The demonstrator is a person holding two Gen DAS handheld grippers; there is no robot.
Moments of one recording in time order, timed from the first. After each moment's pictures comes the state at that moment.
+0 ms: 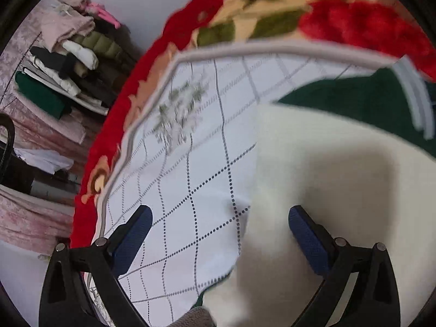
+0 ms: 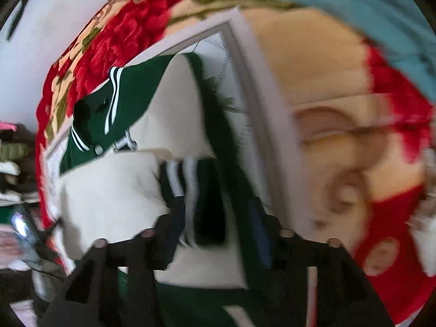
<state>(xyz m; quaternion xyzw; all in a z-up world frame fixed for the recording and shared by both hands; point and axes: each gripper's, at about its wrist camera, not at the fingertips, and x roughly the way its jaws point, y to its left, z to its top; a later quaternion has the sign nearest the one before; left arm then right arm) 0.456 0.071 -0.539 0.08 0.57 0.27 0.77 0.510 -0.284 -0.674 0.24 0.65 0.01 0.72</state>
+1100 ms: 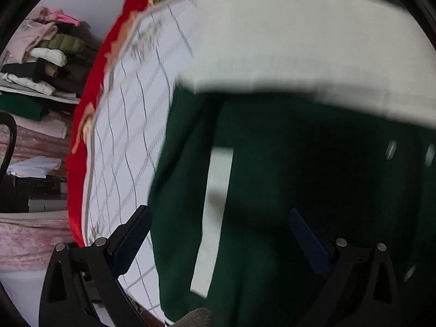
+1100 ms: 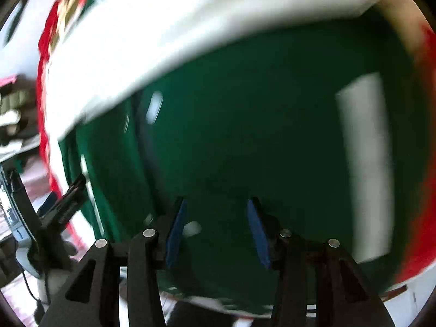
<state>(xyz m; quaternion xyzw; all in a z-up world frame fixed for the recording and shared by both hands) 0.280 0.021 -0.576 0.13 0.67 0.17 0.71 0.360 -0.104 -0.706 0.26 0.77 0.09 0.58</state>
